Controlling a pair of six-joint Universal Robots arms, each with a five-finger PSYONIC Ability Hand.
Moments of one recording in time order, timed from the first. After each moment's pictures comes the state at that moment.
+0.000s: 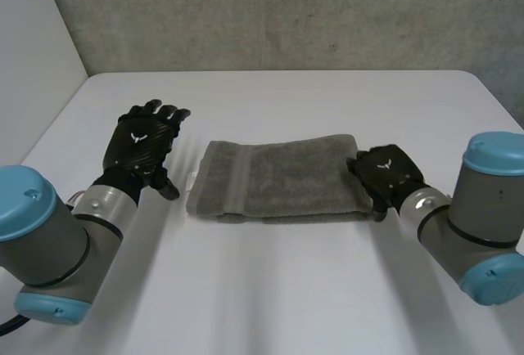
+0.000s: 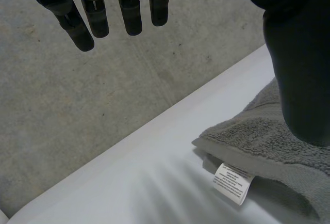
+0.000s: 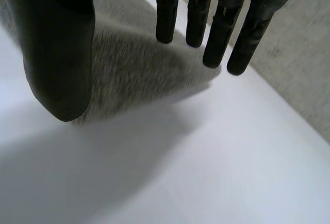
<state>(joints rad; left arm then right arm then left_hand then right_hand) 4.37 -1.89 -1.88 3.78 -1.45 3.37 1.89 -1.04 1.62 -0.22 1.36 2.62 0.26 0.26 0.24 0.26 0.21 0.46 0.47 0.47 0.47 0.31</state>
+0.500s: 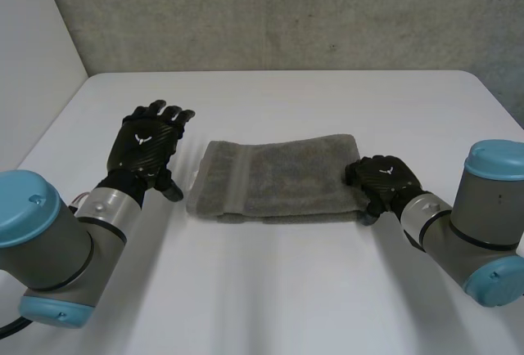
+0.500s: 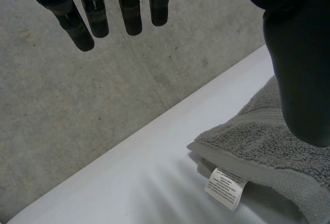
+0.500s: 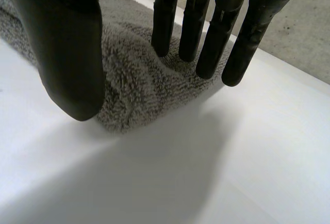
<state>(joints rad) 4.35 -1.89 -1.89 3.80 -1.45 3.37 1.86 -1.01 1.63 -0.25 1.29 2.87 0.26 0.26 0.24 0.26 0.21 0.57 0.60 0.58 0.58 0.39</state>
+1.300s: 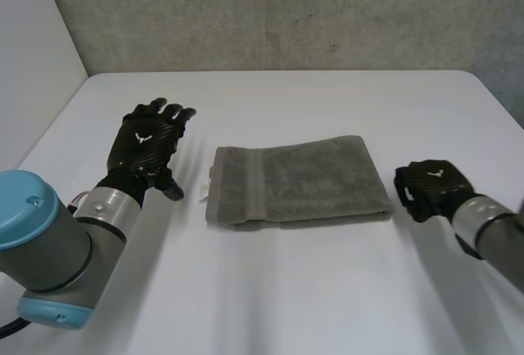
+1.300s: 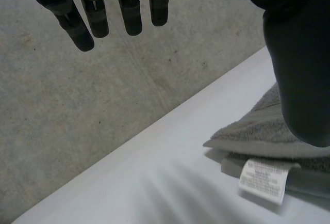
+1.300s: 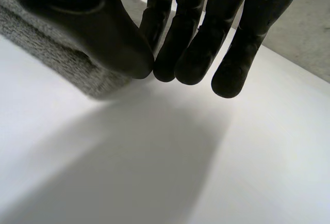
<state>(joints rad) 4.34 -1.88 -1.89 3.80 -1.44 3.37 1.63 -1.15 1.78 -0.19 1.19 2.74 0.26 0.26 0.24 0.26 0.21 1.34 1.34 1.33 1.33 1.17</state>
